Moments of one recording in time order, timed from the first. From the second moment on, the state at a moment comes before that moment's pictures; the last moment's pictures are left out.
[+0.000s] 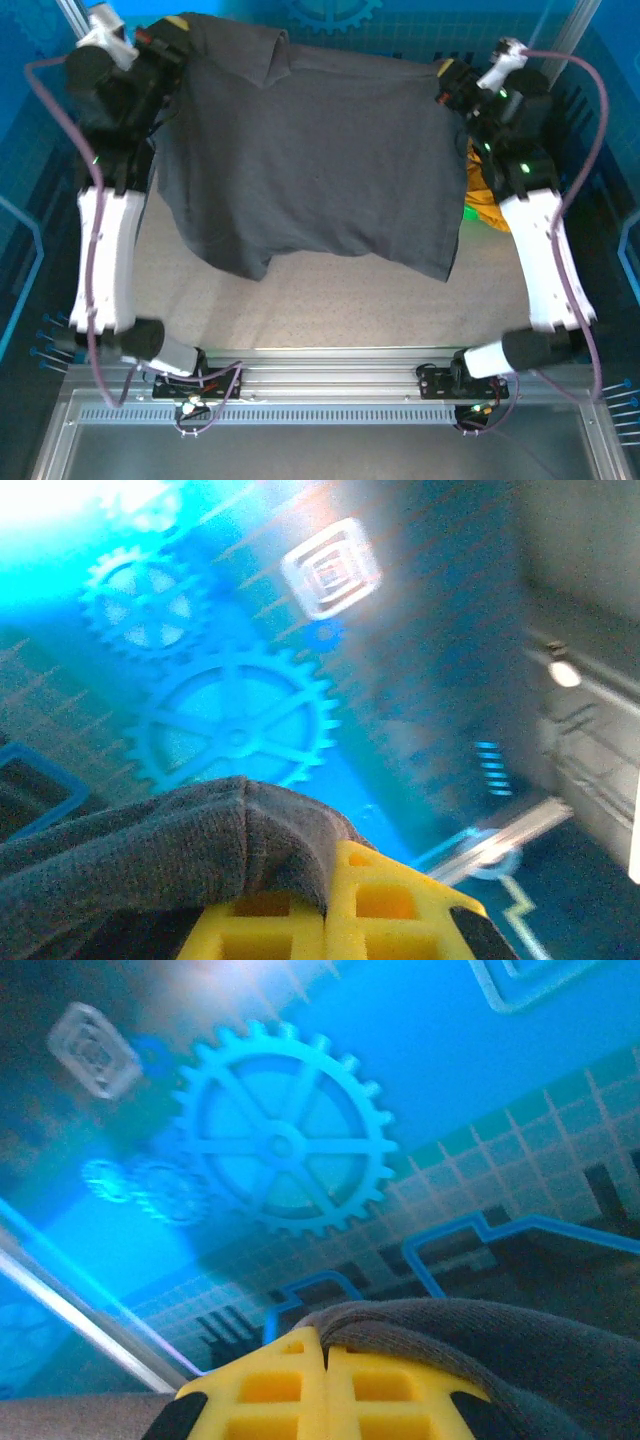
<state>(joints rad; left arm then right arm) -0.03 1.58 2.10 -0.35 0.17 -1.08 0.16 1.51 1.85 -0.36 -0.07 0.61</state>
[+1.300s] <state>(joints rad) 0.01 1.33 0.71 -0.80 0.21 -1.13 0.21 1.25 0.70 -0.66 -0.08 0.86</state>
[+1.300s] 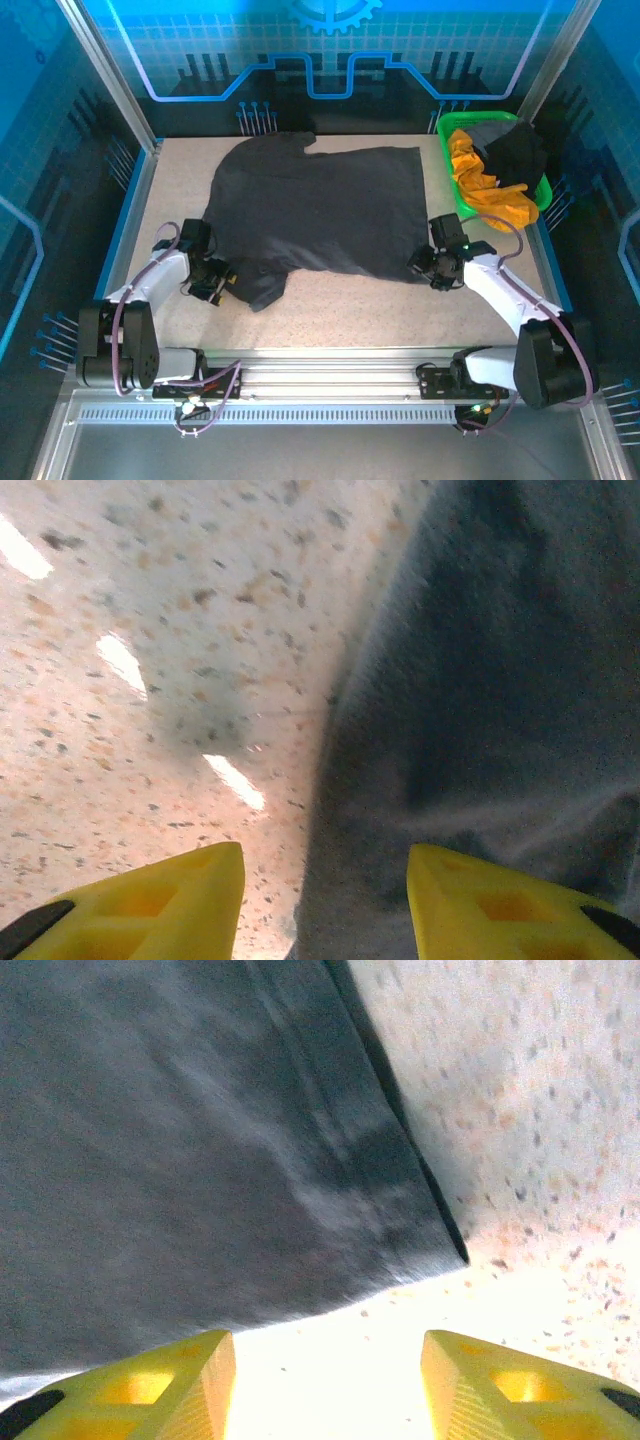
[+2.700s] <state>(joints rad) -0.18 1.33 1.01 -1.06 0.24 -1.04 -0.01 1.61 1.08 -0.76 0.07 0.67</state>
